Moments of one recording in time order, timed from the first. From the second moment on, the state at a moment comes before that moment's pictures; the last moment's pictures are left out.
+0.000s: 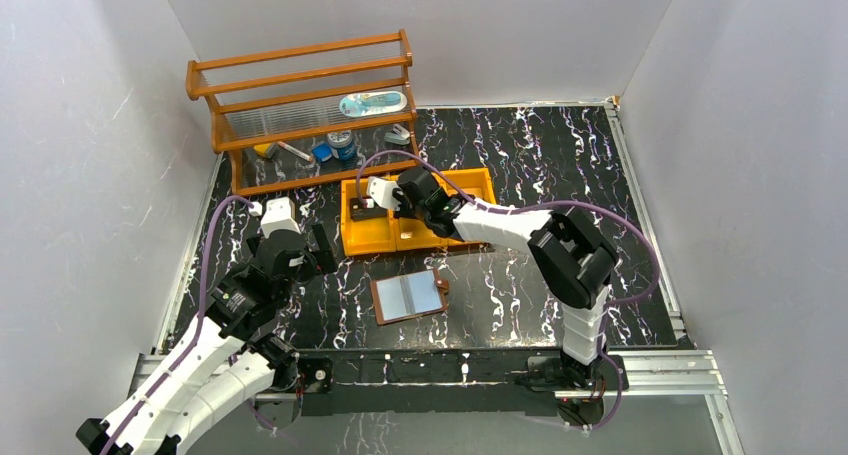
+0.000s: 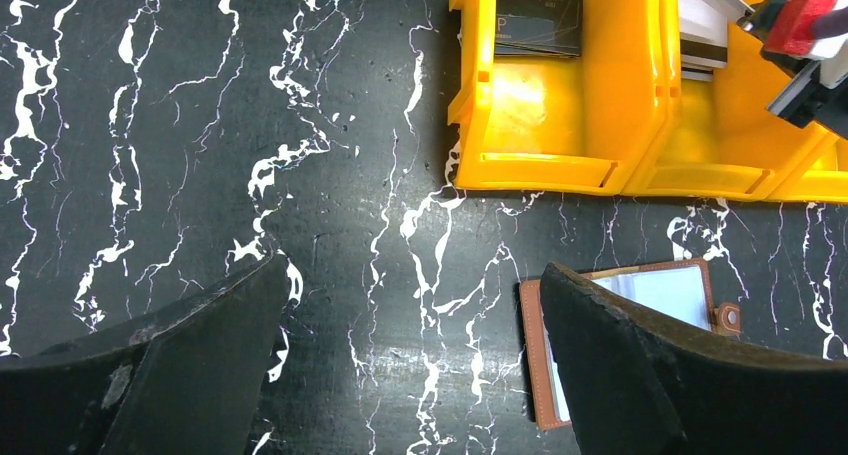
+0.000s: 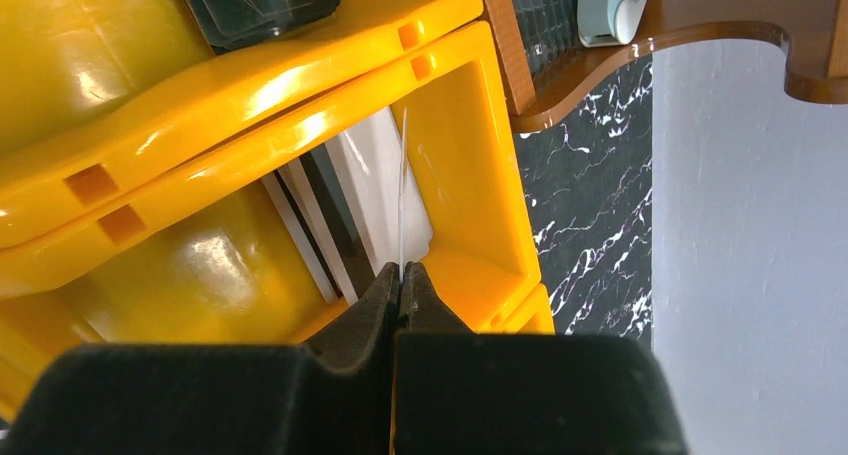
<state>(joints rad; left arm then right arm) -0.62 0.61 0.70 -0.77 -0.50 -0.55 0.88 1.89 1.28 -0.06 0.25 -0.76</state>
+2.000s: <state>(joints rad) -0.62 0.56 0.70 -0.80 -0.57 -0.58 0.81 1.73 1.28 -0.10 -0.02 -0.34</state>
